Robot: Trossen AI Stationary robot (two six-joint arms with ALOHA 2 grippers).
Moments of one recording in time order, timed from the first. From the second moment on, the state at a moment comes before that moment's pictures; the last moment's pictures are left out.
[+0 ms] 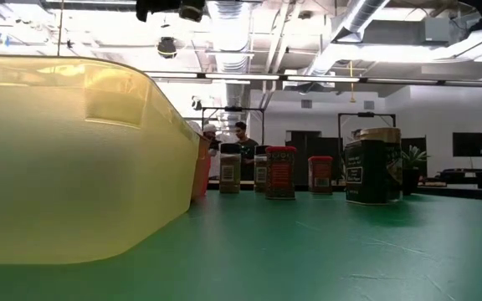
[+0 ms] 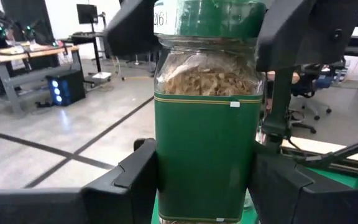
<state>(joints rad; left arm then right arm) 0.16 0.94 0.92 0.05 -0.24 0.01 -0.20 1.94 2.19 -0.43 -0.11 -0.05</state>
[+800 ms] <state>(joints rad) 0.16 0.92 0.92 -0.09 -0.30 0.08 -0.18 1.94 2.19 -0.45 -0.11 -0.05</state>
